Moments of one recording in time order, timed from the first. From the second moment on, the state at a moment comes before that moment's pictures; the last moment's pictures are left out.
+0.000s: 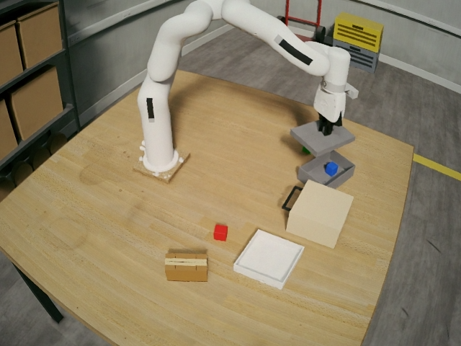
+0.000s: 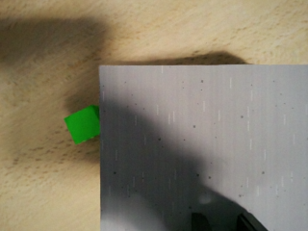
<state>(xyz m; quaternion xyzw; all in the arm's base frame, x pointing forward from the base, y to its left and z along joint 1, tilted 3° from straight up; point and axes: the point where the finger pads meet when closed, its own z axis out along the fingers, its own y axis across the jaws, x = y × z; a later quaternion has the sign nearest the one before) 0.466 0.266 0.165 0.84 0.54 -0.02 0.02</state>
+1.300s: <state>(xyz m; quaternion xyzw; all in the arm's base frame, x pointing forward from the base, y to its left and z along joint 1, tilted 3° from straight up) 0.294 0.228 0.159 0.95 0.32 -0.01 0.02</state>
